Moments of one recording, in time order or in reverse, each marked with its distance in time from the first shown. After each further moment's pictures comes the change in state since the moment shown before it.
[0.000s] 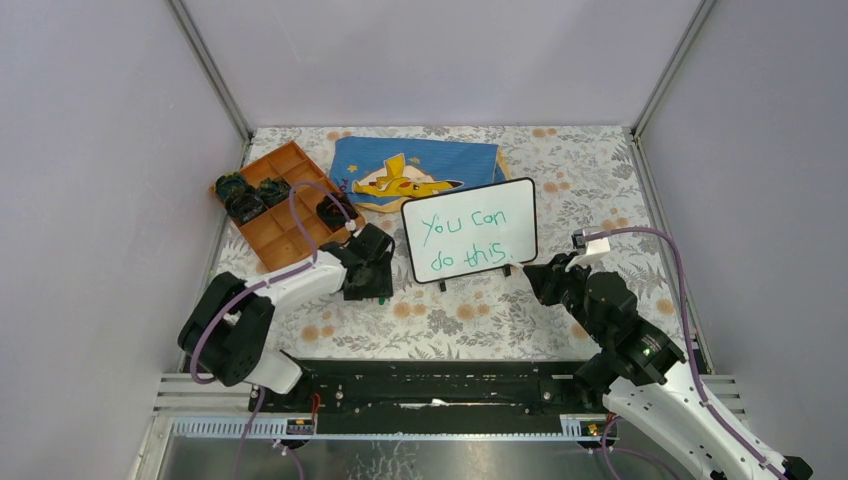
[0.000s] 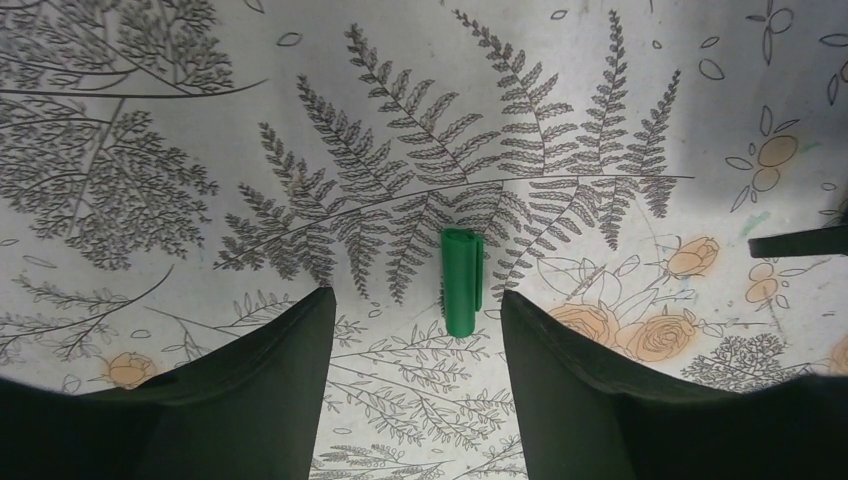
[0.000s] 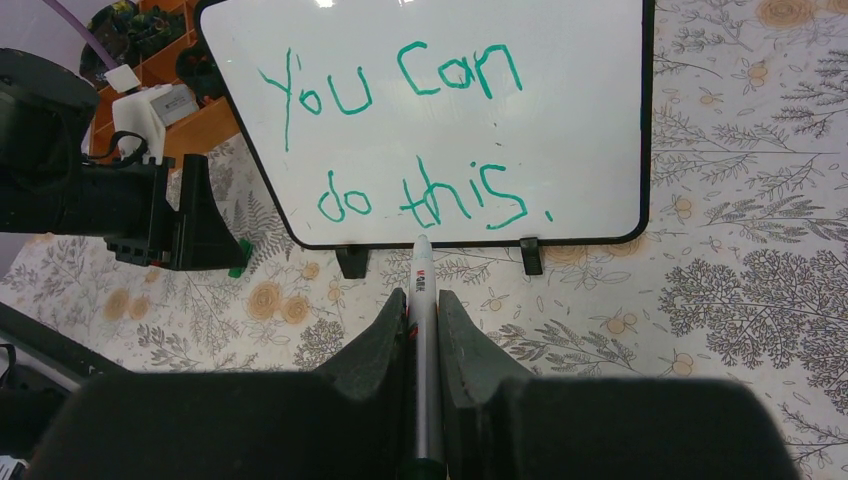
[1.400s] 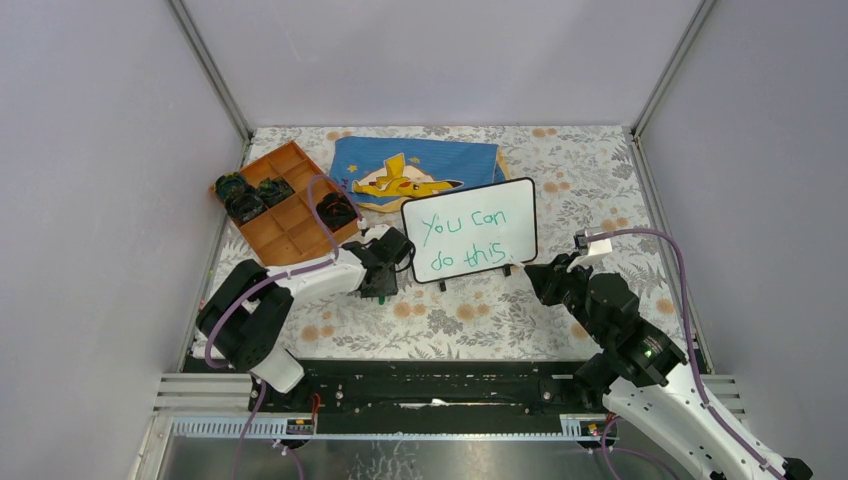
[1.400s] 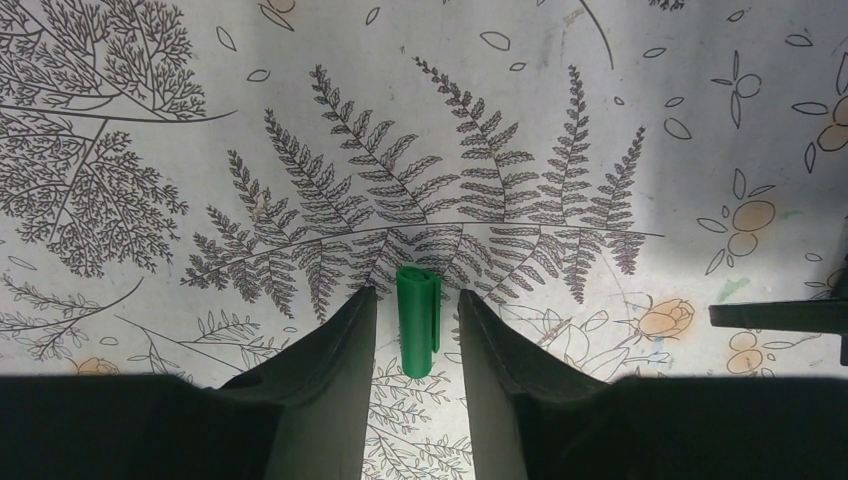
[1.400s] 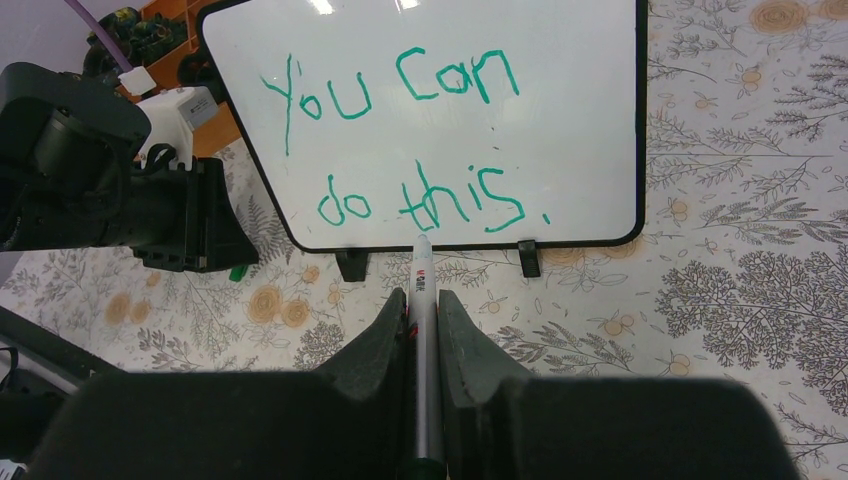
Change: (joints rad) left arm -0.118 0.120 0.070 -0.001 -0.169 -0.117; right arm 0.000 -0.014 0.000 -0.003 0.008 -0.002
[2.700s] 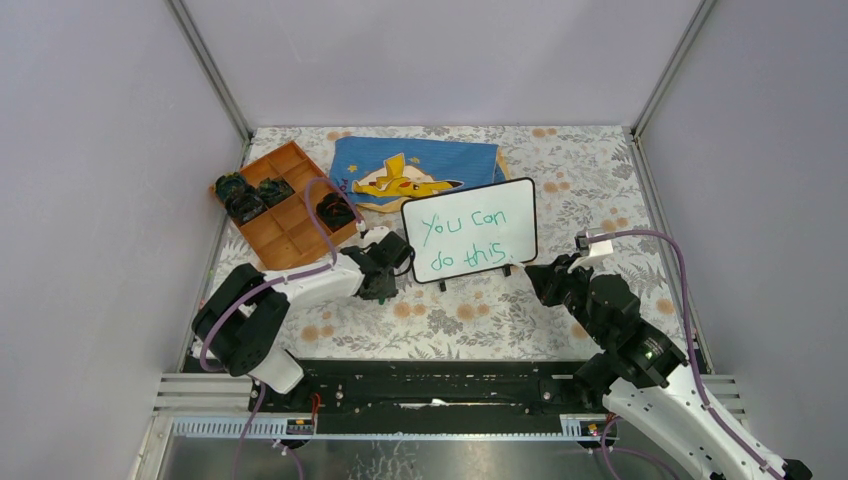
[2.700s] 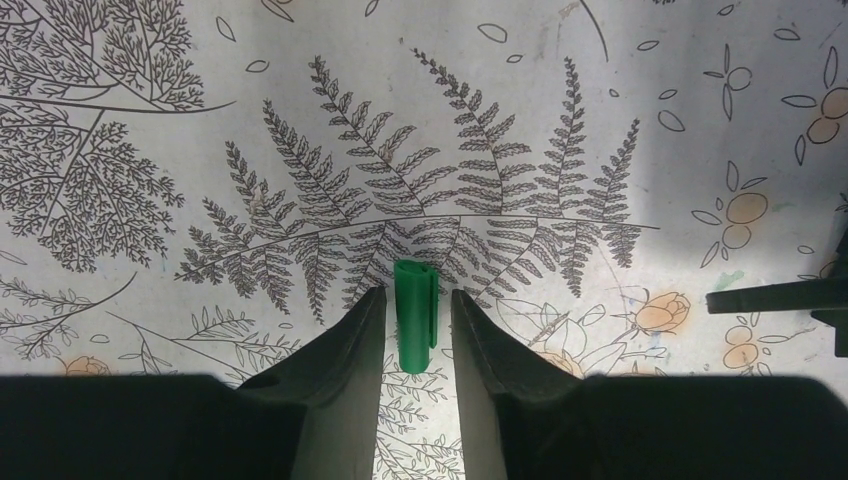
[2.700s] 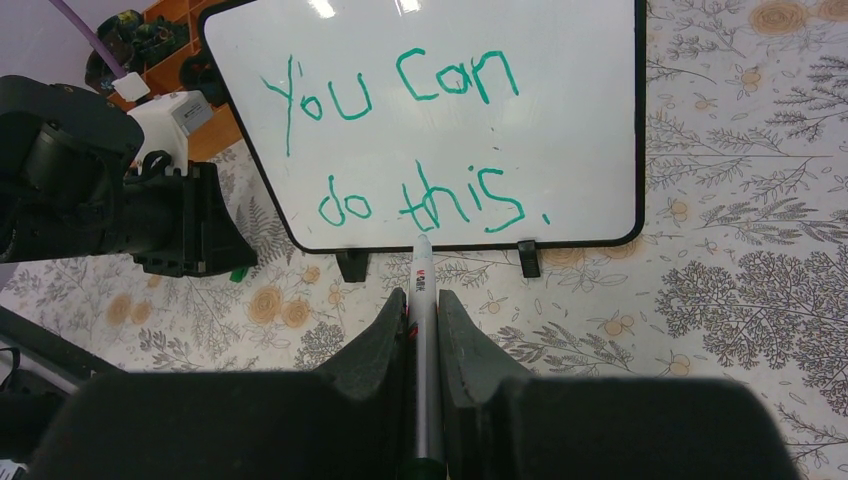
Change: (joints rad) left arm -0.018 -0.027 -0.035 0.031 -0.007 -0.025; right arm 0.000 -0.011 -0.006 0.000 0.000 0.000
